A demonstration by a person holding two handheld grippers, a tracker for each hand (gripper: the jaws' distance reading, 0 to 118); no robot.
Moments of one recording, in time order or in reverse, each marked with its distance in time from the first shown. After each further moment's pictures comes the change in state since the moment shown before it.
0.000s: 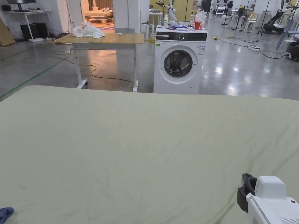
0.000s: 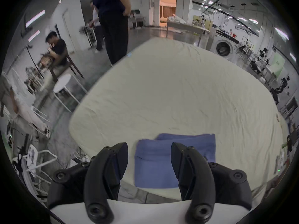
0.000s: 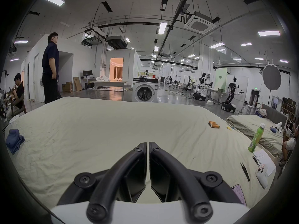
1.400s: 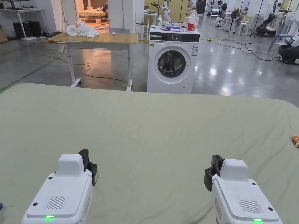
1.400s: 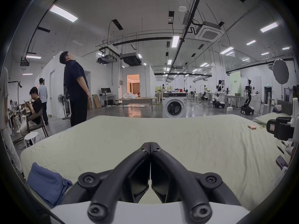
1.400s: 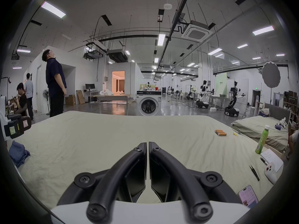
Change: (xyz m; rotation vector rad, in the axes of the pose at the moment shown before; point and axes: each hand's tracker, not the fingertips) left arm 0.414 -0.123 0.059 0.785 -0.275 -0.110; right arm -0.038 0.016 0.002 0.127 0.022 -0.052
